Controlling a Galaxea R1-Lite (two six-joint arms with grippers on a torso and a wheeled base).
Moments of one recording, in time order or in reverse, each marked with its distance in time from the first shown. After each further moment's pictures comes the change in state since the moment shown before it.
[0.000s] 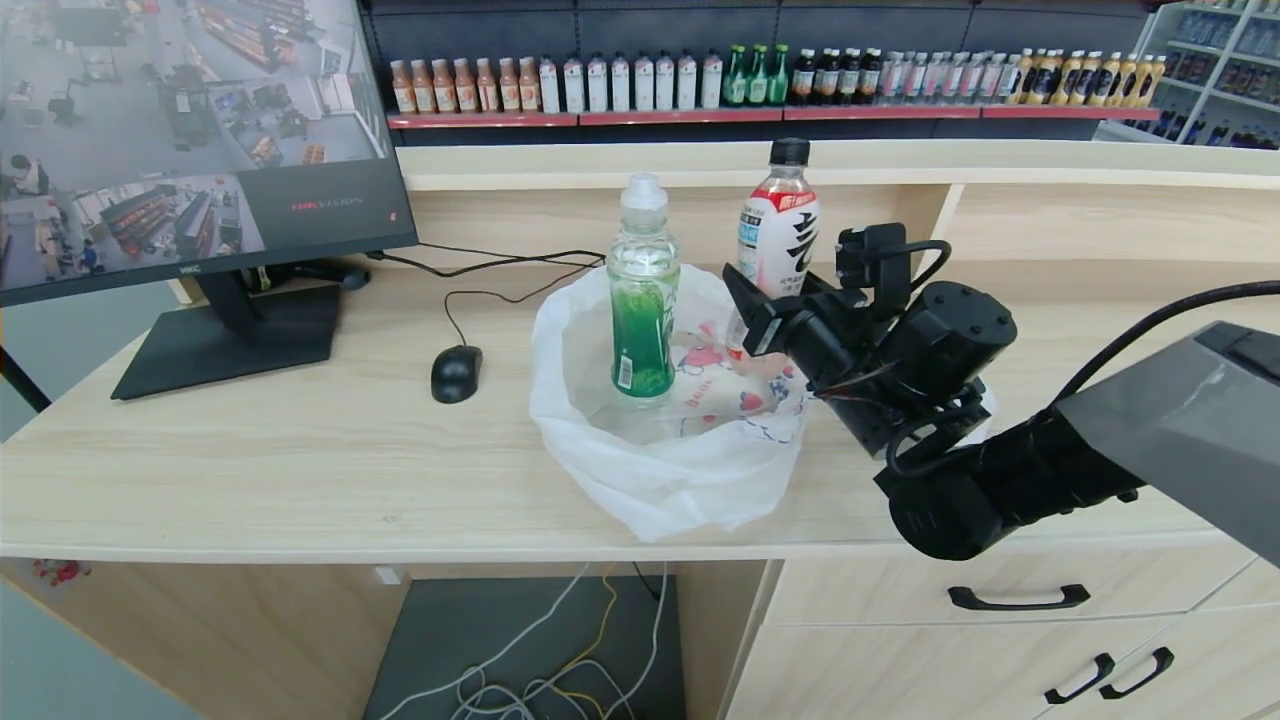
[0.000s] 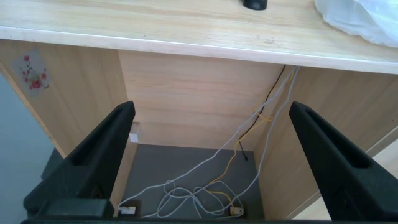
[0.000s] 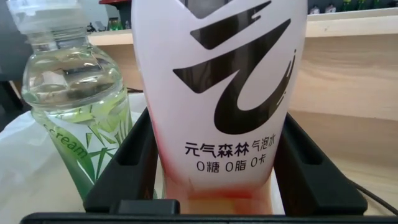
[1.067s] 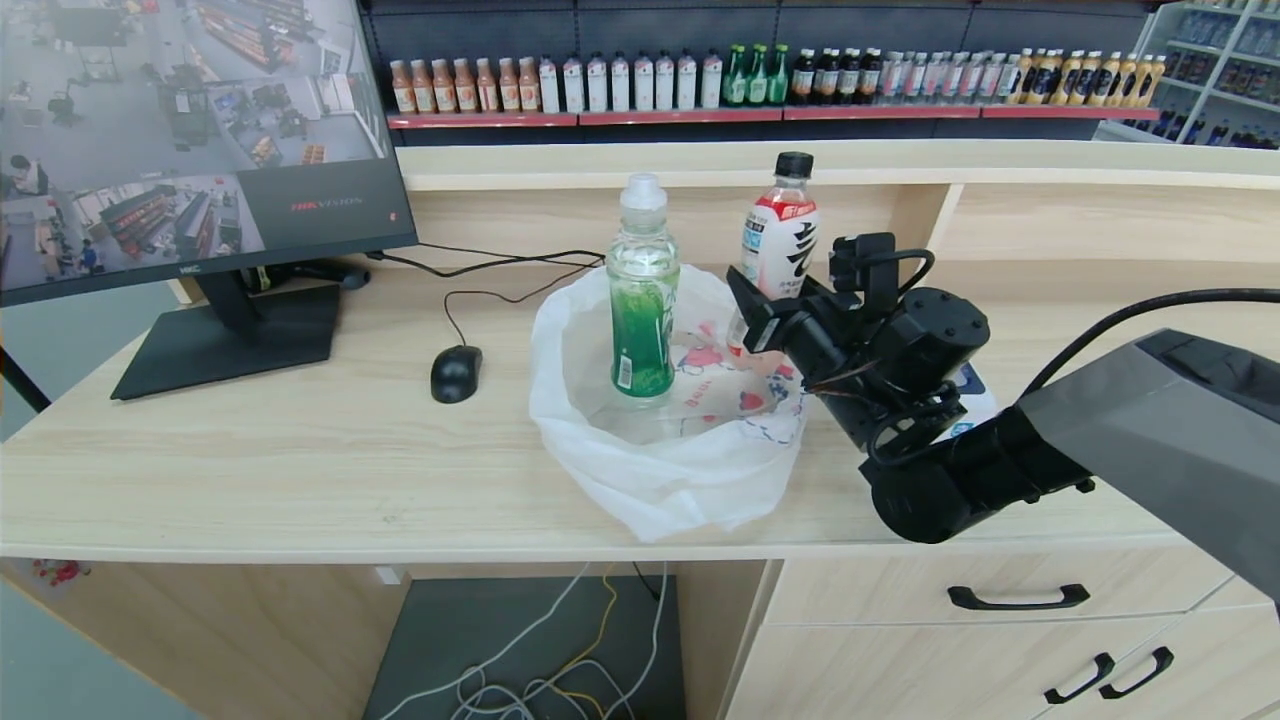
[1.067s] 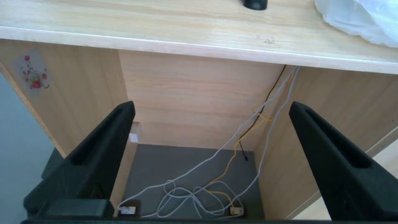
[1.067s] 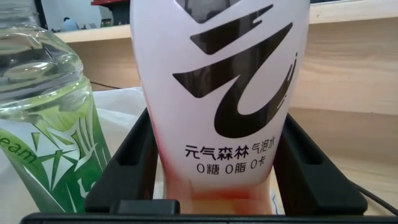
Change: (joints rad) left arm 0.000 0.000 0.000 0.000 0.001 0.000; right arm -0.034 0.078 -0.089 0.003 0.006 0.017
